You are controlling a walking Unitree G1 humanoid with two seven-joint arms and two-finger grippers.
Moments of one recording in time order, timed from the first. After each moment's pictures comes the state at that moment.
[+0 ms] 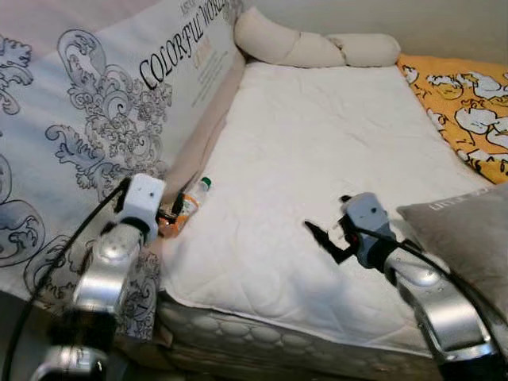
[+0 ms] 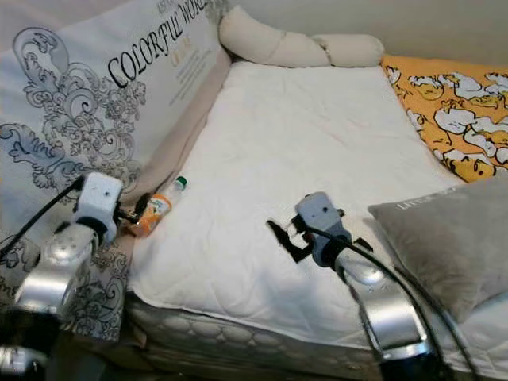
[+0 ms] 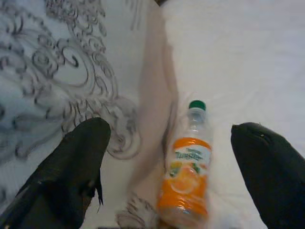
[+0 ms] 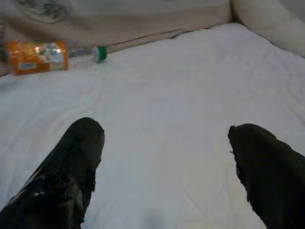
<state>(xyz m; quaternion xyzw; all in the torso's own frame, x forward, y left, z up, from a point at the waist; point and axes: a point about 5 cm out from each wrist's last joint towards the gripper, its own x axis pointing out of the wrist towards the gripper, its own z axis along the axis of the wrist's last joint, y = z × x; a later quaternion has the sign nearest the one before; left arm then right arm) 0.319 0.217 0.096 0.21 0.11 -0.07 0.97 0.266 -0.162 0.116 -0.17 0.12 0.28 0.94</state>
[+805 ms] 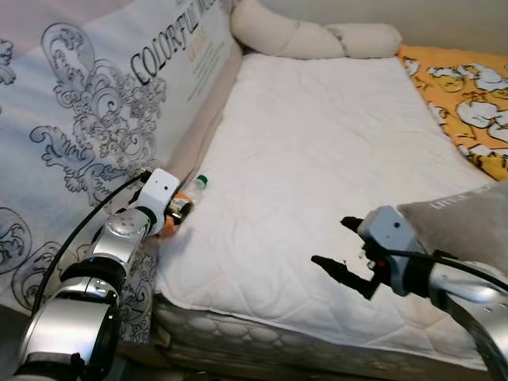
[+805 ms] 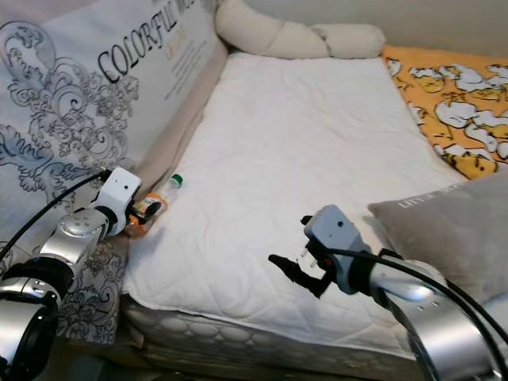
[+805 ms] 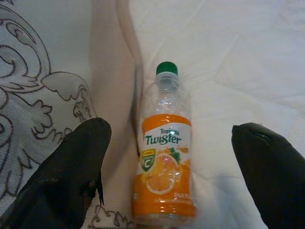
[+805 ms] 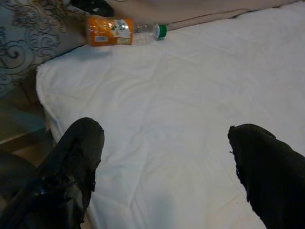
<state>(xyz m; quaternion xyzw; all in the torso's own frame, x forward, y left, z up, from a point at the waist) 0.350 0.222 0.077 0.23 0.20 -0.13 0.94 0.217 -0.173 0.151 -0.17 0.18 0.38 0.89</state>
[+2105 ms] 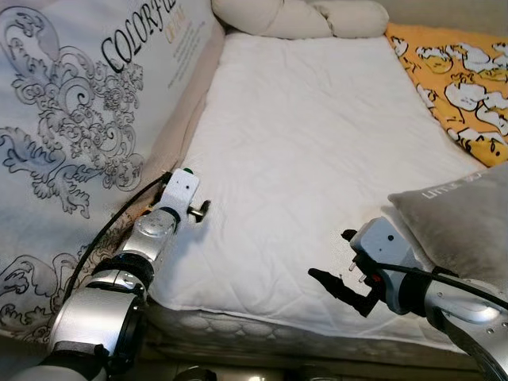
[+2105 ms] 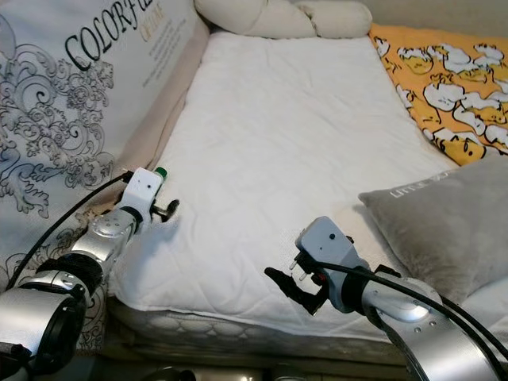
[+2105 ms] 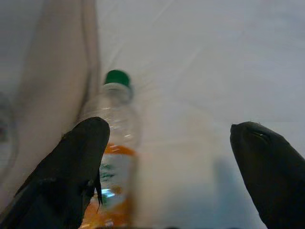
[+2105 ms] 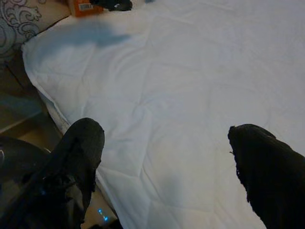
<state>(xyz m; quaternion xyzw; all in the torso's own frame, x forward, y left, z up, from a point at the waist) 0.355 0.189 0.068 0.22 0.20 -0.09 0.95 0.196 -0.161 0.154 -0.18 0.21 0.34 0.90</state>
